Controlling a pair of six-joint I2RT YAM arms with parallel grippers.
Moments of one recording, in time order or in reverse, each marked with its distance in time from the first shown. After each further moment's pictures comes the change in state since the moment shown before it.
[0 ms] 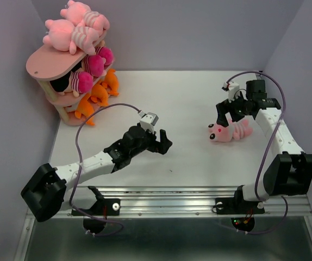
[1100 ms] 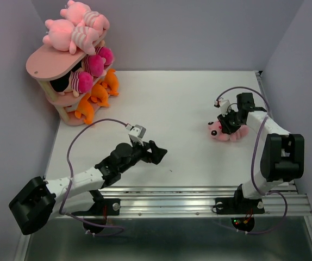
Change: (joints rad) left arm -0.052 -0.196 -0.319 0.276 -0.063 -0.110; right arm -0.010 0.181 -0.196 0.175 0.142 -0.216
